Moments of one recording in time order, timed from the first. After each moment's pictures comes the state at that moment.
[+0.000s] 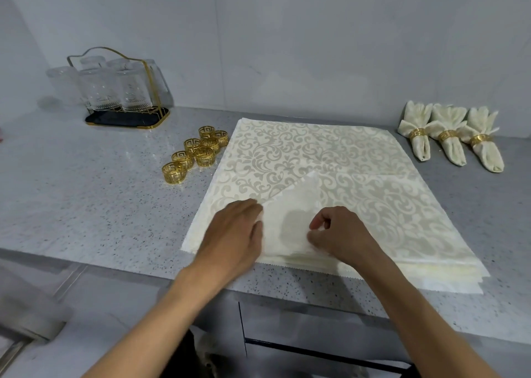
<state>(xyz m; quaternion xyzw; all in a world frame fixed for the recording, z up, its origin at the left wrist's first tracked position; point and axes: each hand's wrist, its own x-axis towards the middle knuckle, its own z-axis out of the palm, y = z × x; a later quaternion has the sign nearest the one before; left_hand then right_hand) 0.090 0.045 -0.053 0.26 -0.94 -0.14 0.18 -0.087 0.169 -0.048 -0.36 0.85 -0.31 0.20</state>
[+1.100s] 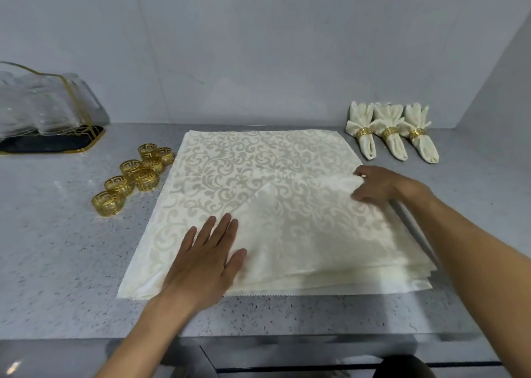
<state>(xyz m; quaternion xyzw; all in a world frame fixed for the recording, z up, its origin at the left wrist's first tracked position) 0.048 0.035 -0.085 0.24 -0.97 -0.08 0.00 -0.307 0.208 -0.018 -0.29 0.94 -0.05 0.17</state>
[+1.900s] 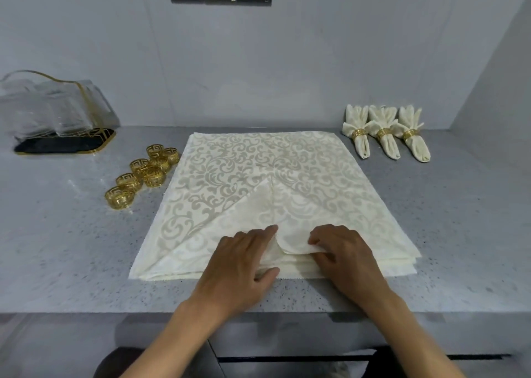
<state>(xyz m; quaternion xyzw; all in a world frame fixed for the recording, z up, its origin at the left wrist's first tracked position) 0.047 0.095 -0.080 0.11 -0.97 -0.11 0.18 -0.125 0.262 -0.089 -0.52 0.80 -0.29 -0.10</state>
